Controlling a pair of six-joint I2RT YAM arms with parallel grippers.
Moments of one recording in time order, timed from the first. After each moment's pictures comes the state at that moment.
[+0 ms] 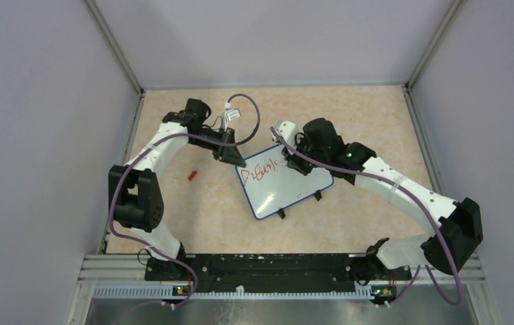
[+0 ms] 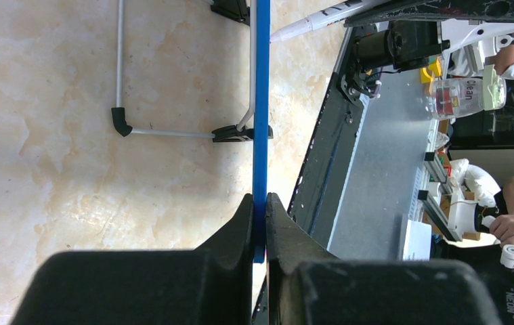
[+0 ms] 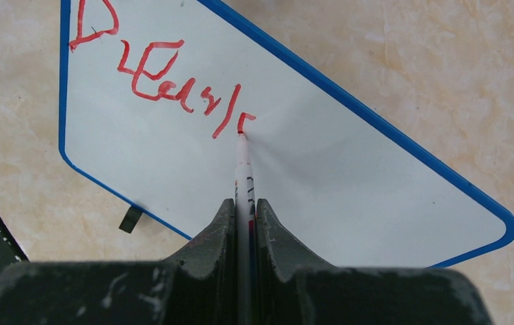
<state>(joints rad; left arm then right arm) -0.22 1.68 1.36 -0.92 1.08 0.29 0.74 1.32 1.15 -0.52 -0.13 -0.31</state>
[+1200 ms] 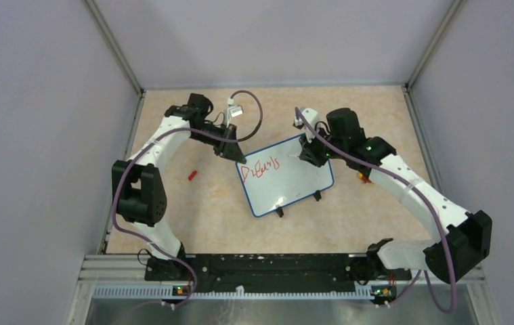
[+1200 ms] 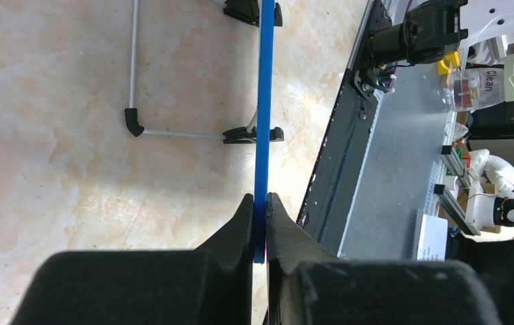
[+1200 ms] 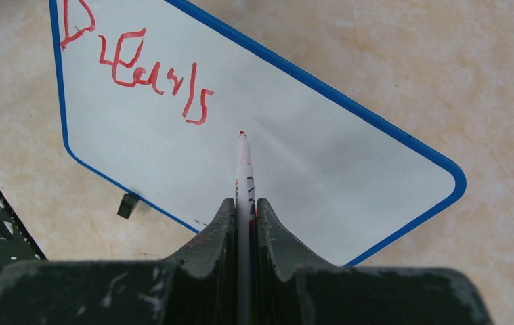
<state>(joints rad) -0.22 1.73 1.46 -0.98 1.05 0.35 0.57 1.26 1.16 -0.57 -0.27 -0.28</state>
